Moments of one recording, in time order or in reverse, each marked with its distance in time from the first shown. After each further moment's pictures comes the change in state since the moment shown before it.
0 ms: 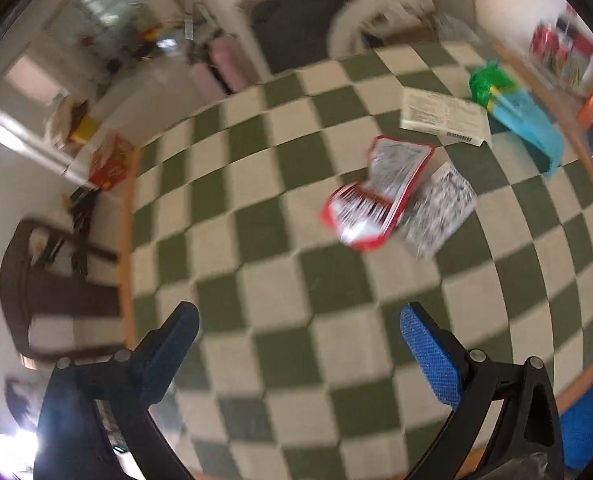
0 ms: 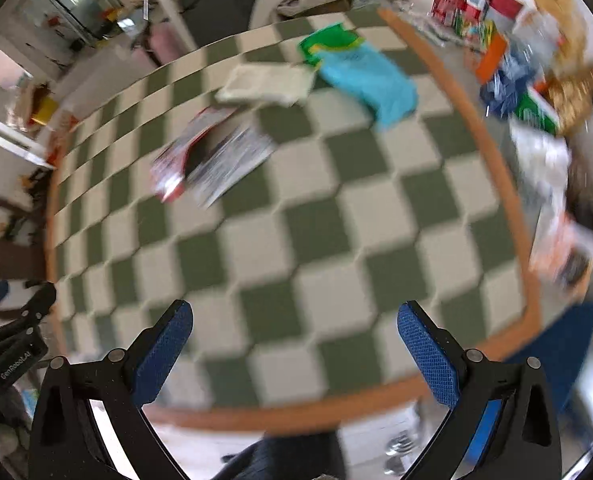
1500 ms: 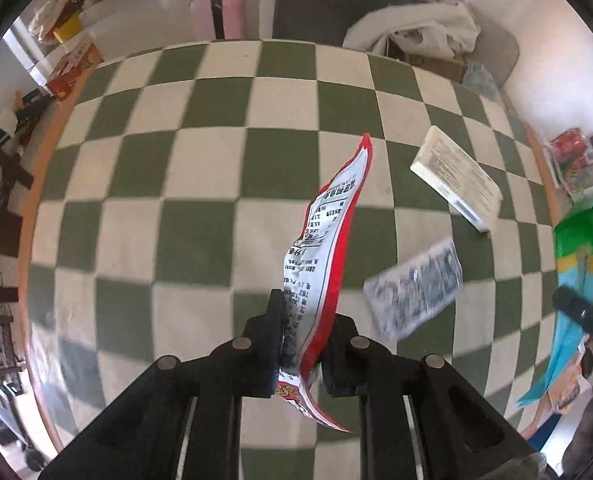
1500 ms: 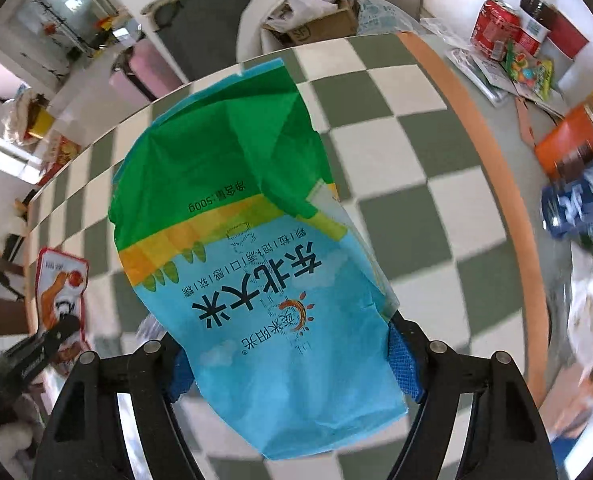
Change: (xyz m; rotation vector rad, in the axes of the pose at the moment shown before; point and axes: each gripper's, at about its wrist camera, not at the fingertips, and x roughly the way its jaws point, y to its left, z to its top) left arm 0.025 0.071 -0.022 -0.359 0.054 -0.289; right arm 0.068 -0.002 0.113 0.003 -0.044 0.098
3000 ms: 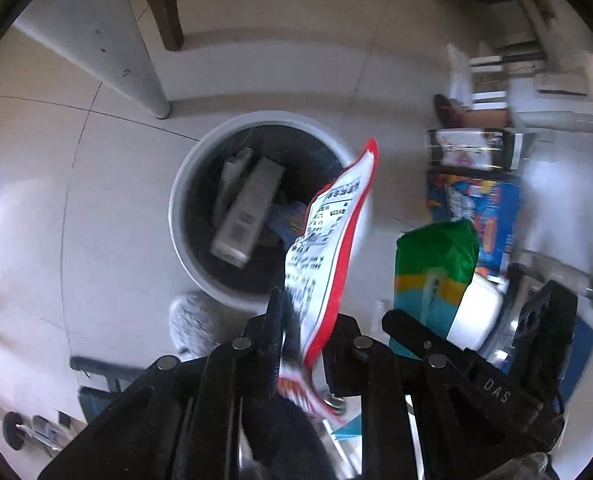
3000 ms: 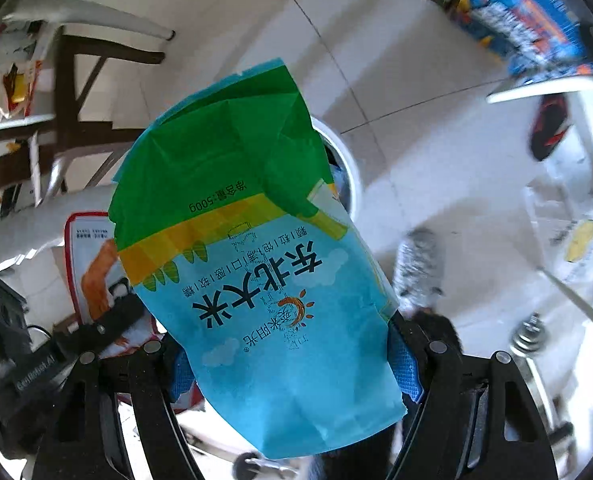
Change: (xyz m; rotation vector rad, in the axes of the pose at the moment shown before) left arm 0.320 0.175 -0.397 -0.301 0.407 -0.217; right arm 0.343 0.048 -0.566 0.207 0.483 0.181
